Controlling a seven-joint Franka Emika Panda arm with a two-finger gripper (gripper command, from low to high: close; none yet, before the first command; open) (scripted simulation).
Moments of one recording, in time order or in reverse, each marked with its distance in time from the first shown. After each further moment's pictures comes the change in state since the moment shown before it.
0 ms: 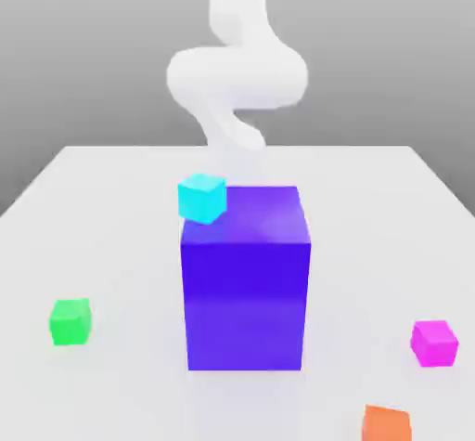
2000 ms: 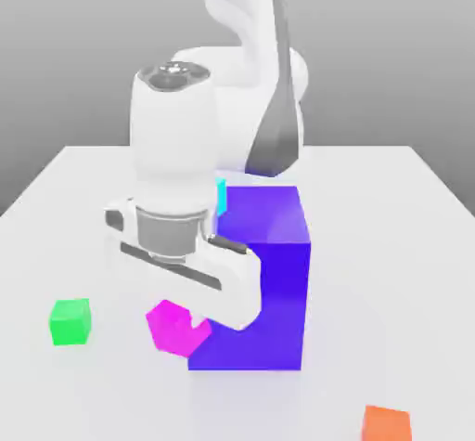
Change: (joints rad) arm -0.239 0.699 -0.159 -0.309 -0.100 0.351 0.390
